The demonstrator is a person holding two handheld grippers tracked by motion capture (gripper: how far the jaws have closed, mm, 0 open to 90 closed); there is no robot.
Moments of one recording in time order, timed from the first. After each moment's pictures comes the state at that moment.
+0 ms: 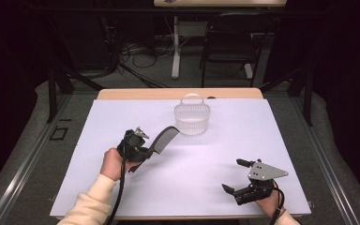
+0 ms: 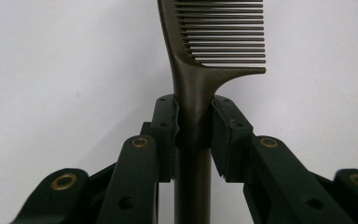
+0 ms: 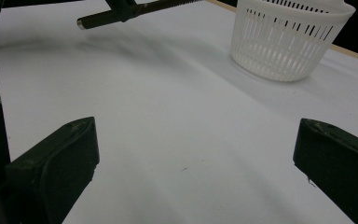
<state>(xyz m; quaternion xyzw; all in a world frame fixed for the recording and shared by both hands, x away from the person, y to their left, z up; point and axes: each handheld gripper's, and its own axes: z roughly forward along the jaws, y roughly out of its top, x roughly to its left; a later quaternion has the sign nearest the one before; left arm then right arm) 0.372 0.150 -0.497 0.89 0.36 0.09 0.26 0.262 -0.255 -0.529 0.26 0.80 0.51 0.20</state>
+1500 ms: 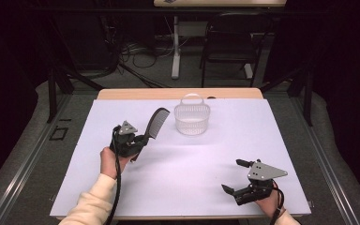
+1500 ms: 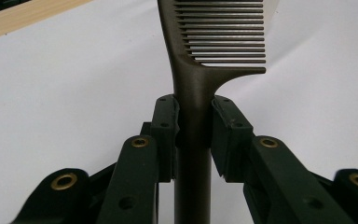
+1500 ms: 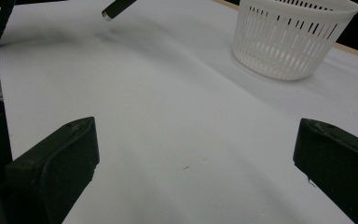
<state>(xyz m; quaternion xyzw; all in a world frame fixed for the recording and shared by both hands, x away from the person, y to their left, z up) 0.378 0.172 -0.498 0.82 0.39 0.17 0.39 0.262 -0.254 -0.530 0.26 0.80 0.51 0.19</state>
